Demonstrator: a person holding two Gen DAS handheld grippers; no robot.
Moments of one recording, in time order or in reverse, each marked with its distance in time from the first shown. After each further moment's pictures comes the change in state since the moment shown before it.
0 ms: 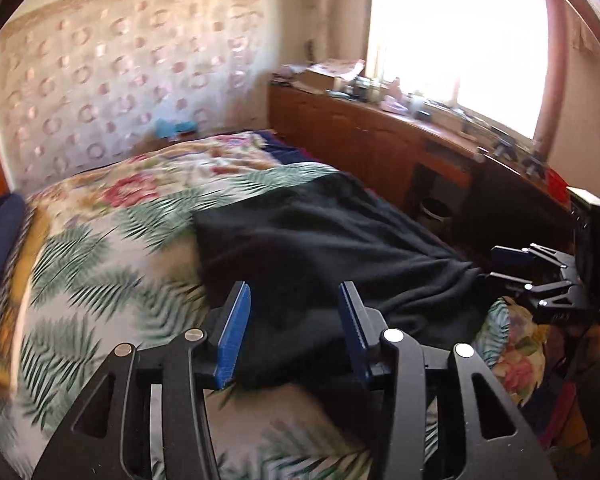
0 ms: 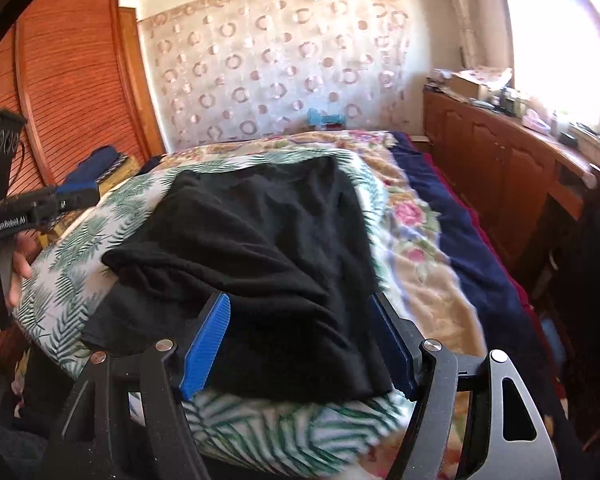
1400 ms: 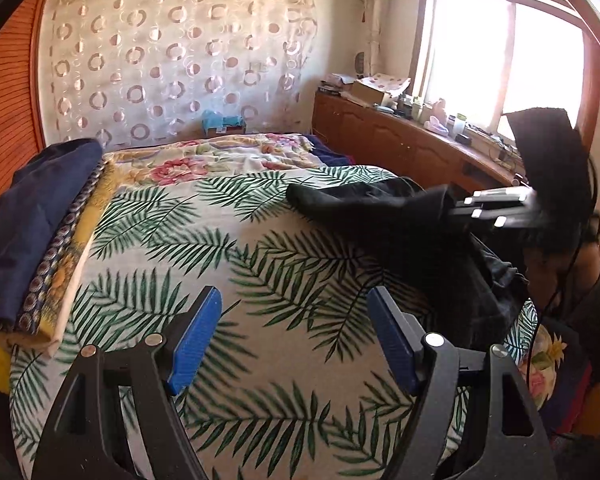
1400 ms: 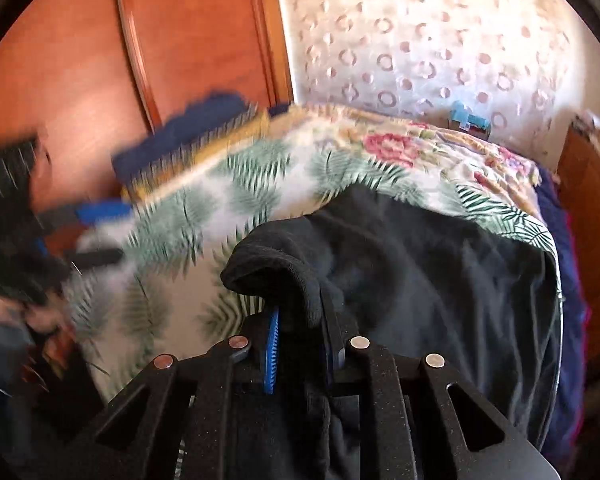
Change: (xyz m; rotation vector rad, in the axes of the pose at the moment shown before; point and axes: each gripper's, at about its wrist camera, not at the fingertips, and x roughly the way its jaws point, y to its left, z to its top) left arm -0.017 0.080 -0.029 -0.101 -0.026 0.075; right arm 0.128 0.067 0.128 -0.257 0.134 0.380
